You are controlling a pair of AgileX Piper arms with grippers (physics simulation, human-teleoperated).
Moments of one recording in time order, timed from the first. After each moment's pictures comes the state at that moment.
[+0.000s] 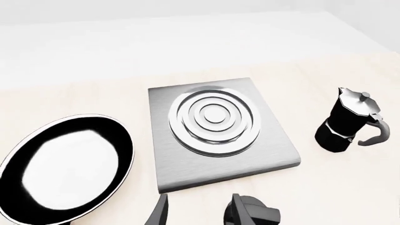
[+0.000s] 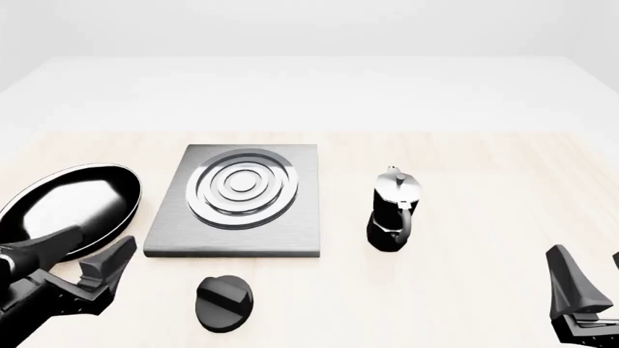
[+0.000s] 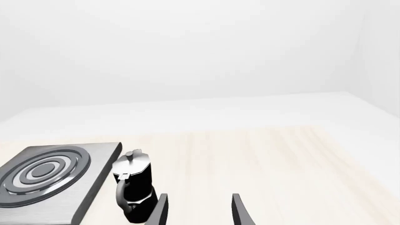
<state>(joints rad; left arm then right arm) -0.24 0.45 -0.23 0.14 -0.04 0.00 0.00 0.00 -0.01 0.06</state>
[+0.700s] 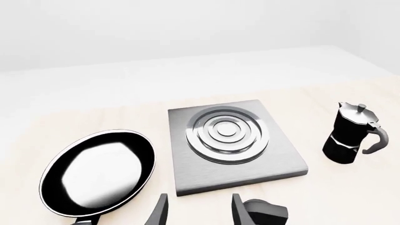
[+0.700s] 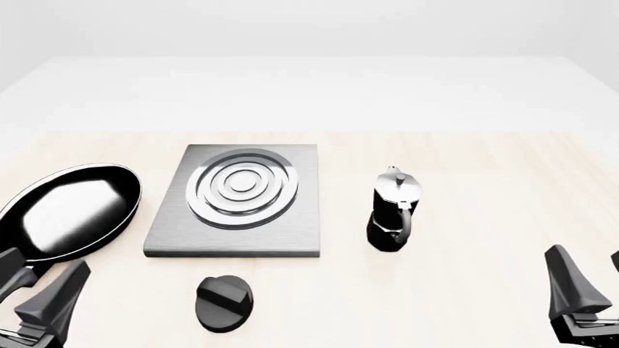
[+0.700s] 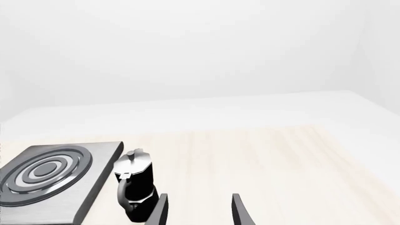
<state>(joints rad) -0.18 0.02 -0.20 0.37 0.02 0.00 0.01 0.00 -0.01 0.06</state>
